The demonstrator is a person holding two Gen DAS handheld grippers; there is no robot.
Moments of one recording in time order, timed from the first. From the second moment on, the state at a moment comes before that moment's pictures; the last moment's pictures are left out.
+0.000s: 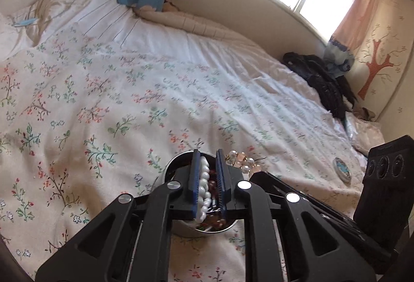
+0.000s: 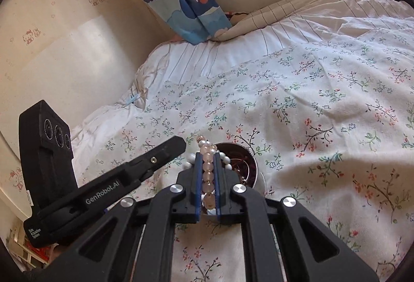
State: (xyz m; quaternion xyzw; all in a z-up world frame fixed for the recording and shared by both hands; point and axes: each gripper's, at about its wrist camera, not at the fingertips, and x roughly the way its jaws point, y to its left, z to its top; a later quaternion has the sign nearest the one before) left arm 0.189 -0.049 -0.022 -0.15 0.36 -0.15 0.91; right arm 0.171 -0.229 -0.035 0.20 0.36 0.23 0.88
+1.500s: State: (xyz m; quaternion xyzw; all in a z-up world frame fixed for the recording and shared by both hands) left arm -0.003 -0.019 0.012 0.04 0.34 -0.03 0.94; right arm 0.001 -0.262 -0.003 0.12 0.37 0.07 0.92
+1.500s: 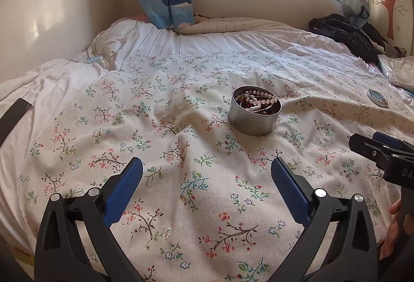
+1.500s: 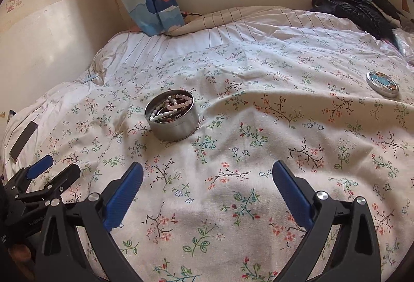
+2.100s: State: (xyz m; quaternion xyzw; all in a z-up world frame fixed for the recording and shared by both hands) left arm -0.022 -0.009 0.015 0.03 0.34 -0.04 0.94; right arm -0.021 -0.268 0.001 0.11 0.38 0.04 0.92
